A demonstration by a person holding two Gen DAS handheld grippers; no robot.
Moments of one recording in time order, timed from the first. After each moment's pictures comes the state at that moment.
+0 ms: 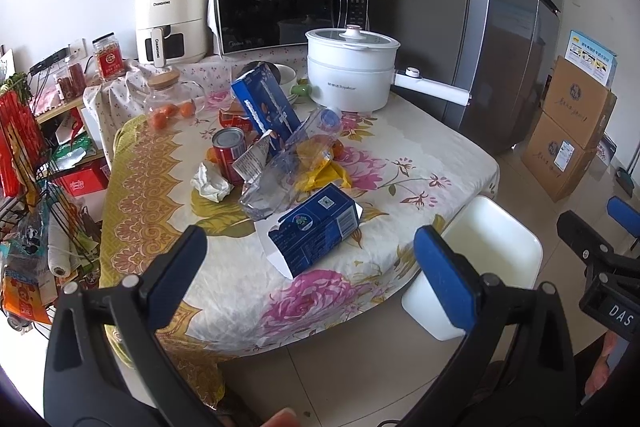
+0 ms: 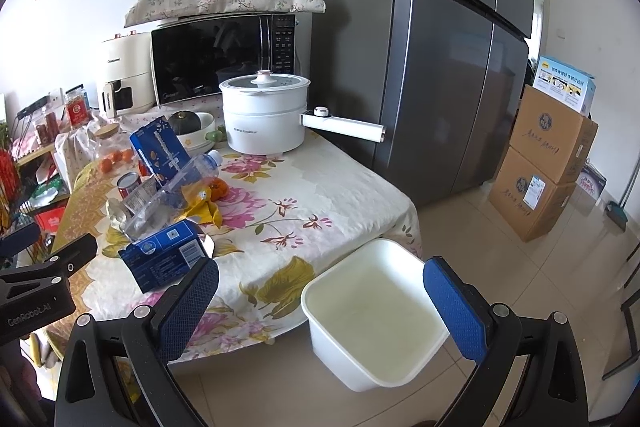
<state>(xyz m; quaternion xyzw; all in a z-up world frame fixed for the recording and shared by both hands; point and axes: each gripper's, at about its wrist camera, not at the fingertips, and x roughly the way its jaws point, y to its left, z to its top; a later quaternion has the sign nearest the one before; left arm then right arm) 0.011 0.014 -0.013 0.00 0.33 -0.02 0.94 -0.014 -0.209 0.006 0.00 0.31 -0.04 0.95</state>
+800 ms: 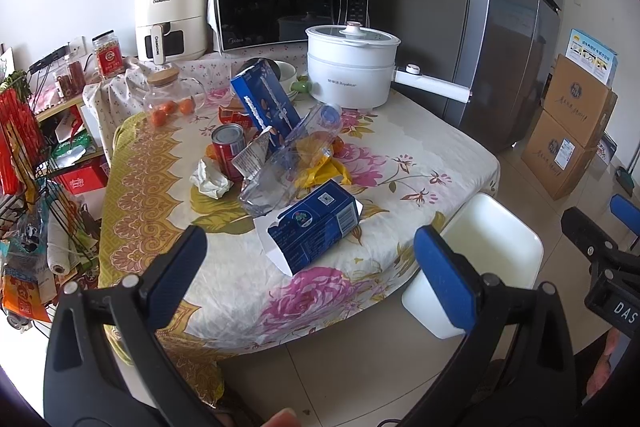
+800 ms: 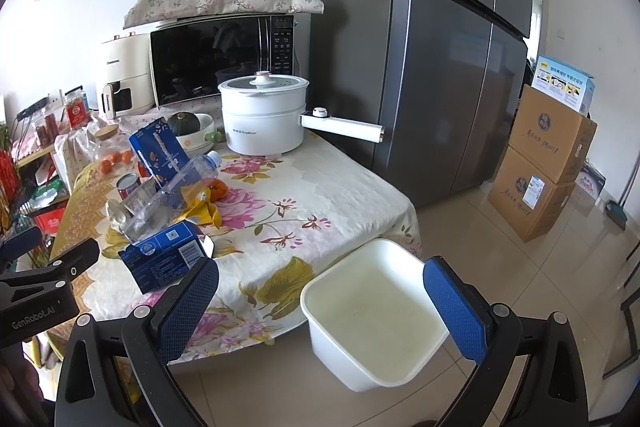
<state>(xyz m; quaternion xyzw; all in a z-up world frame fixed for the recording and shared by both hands) 0.011 0.014 -0.015 0.00 0.34 -0.02 0.94 -0.015 -0.208 0.006 0.00 0.31 -0.05 0.95</state>
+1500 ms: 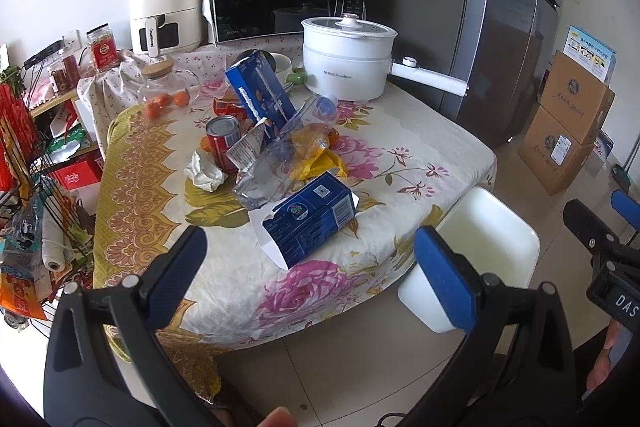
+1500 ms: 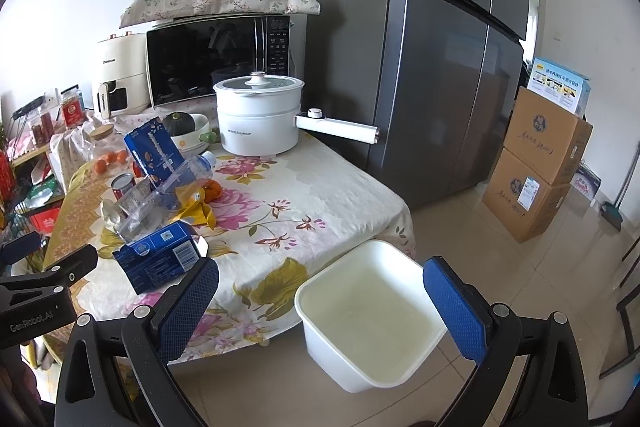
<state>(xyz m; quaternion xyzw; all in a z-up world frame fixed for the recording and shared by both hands) 0.012 0.015 -0.019 0.00 0.35 -0.03 0.94 -0.016 -0.214 0.008 0.00 0.31 -0.06 0.95</state>
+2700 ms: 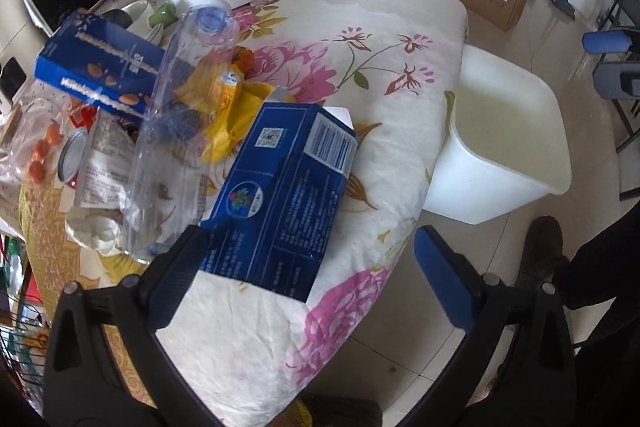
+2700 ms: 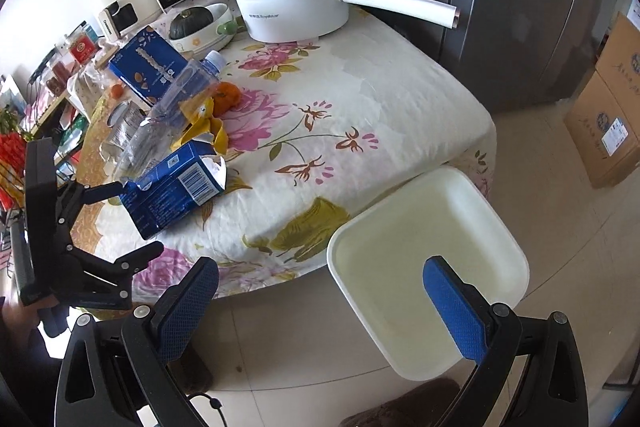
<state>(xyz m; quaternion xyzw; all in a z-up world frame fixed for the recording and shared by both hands) 0.142 -0.022 -0.115 0.21 0.49 -0.22 0.82 0.112 -0.238 -0.060 0.03 0.53 0.08 0.84</state>
